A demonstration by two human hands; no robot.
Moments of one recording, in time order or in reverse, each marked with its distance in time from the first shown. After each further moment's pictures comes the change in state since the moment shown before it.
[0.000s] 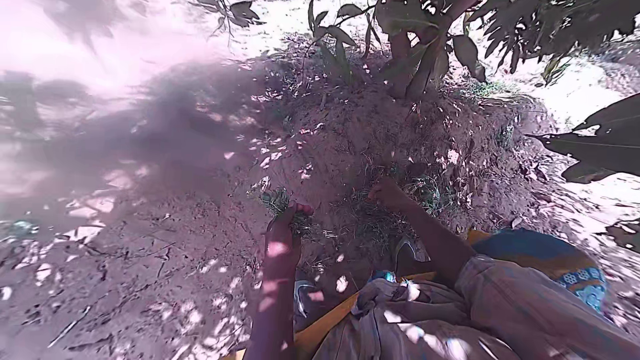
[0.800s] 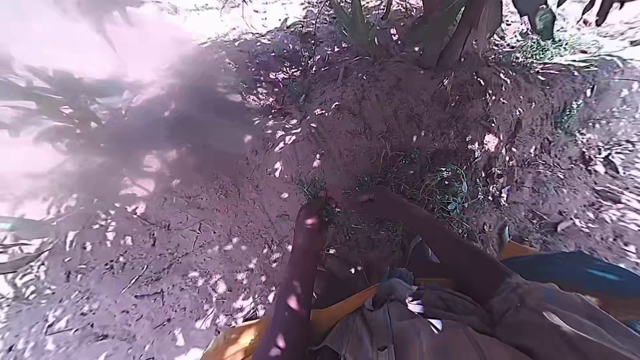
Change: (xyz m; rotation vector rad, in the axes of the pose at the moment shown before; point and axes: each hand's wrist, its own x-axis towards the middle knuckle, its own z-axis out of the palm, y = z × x) left_hand 0.002 -0.021 0.035 0.030 -0.034 -0.093; right_hand -0.028 -0.030 0.020 0.194 -0.282 -0.443
